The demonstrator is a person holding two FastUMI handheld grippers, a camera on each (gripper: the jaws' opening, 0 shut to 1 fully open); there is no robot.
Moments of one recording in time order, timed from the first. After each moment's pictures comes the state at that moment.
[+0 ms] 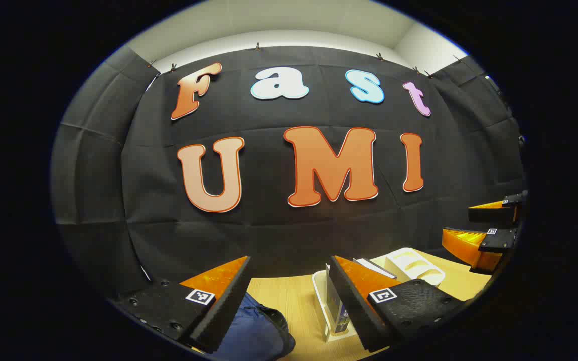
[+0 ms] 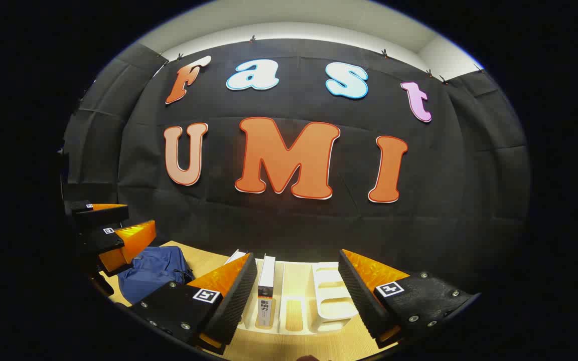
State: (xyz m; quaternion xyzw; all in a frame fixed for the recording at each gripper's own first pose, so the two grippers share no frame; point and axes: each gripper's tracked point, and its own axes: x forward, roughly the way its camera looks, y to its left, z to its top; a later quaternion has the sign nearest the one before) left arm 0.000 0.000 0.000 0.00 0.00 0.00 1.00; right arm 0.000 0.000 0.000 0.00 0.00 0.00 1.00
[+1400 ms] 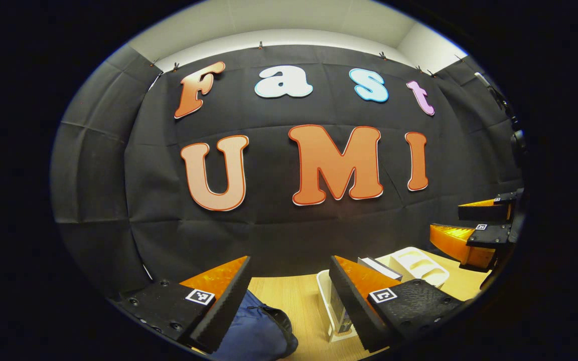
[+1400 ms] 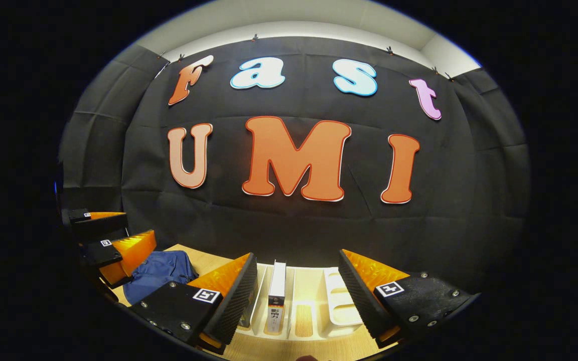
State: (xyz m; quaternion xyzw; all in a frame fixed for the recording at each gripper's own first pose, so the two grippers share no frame) left arm 0.002 0.012 -0.004 0.00 0.00 0.01 1.00; right arm 0.026 0.018 0.012 0.01 0.00 0.02 1.00
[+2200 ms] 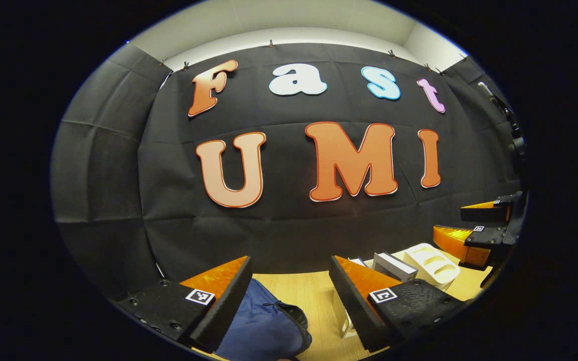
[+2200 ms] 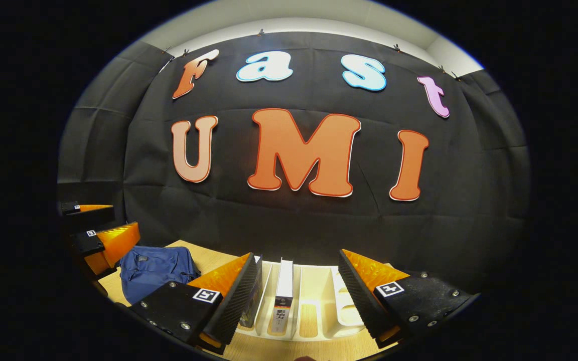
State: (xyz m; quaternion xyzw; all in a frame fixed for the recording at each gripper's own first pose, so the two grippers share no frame) left arm -0.005 0.044 -0.015 0.00 0.01 0.04 1.00; right arm 0.036 0.032 -0.001 0.00 0.01 0.03 1.00
